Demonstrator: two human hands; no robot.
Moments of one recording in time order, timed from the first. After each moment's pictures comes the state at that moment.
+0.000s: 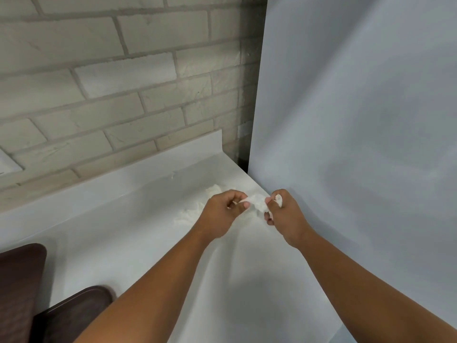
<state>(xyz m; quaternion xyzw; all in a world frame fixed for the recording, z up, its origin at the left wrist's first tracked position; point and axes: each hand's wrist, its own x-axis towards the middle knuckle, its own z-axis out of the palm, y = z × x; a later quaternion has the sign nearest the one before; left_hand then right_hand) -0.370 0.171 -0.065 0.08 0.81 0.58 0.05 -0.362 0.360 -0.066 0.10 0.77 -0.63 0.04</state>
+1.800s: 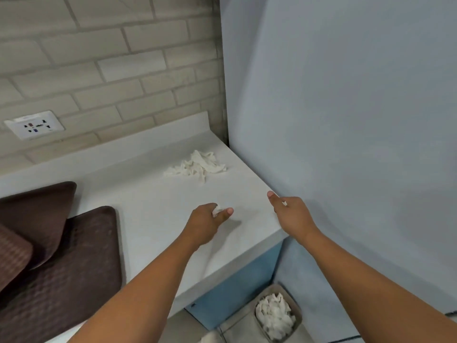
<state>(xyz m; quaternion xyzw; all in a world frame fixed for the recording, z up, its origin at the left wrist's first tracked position) -0.143 0.268 -0.054 -0.06 0.89 0.45 0.09 -0.160 0.498 -0.045 0.05 0.84 -0.54 0.04</state>
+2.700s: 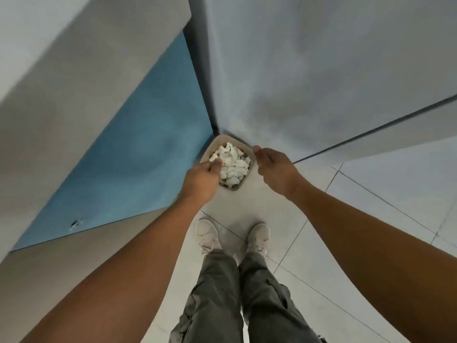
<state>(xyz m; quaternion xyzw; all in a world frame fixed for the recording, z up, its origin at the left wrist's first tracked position) -0.055 0.430 -0.425 -0.08 0.87 0.38 0.31 -0.012 0.606 -0.395 0.28 0.77 -0.54 0.20</state>
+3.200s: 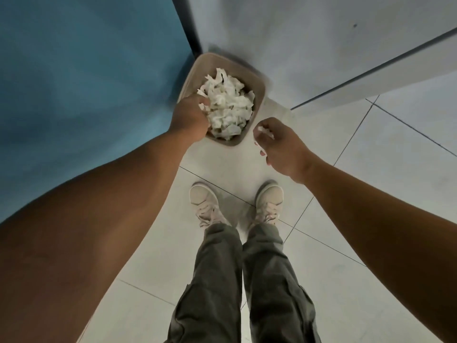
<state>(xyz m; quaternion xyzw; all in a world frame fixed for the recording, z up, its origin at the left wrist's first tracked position) -0.102 0.432 -0.666 0.03 0.91 0.25 0.33 0.035 0.593 -0.621 0.33 0.73 -0.54 0.24</state>
